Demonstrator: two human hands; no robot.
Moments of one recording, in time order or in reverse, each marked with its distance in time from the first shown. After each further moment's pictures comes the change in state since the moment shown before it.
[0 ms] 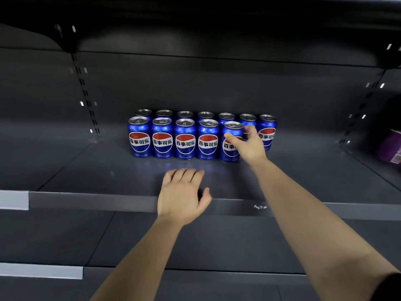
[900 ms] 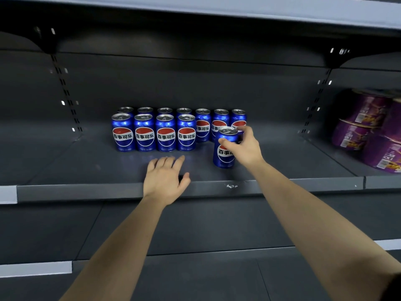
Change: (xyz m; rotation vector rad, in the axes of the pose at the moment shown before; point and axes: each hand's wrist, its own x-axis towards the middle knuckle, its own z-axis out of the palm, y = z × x) left_hand 0.003 0.000 -0.005 0.024 -0.135 0.006; right_hand -0.070 -0.007 -0.067 -0.094 0.030 -0.037
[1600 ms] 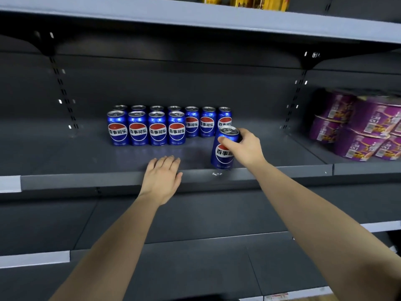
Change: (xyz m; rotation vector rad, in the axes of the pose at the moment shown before) left_hand -0.036 0.025 -0.019 0.025 0.011 0.085; right_hand -0.062 -0.020 -0.050 0.014 0.004 -0.034
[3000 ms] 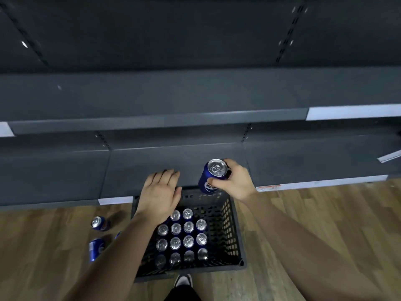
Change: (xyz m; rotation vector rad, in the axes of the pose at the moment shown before) left_hand -0.311 0.140 0.272 -0.127 -0.344 0.022; right_hand -0.273 0.412 0.064 -0.171 -0.389 0.301
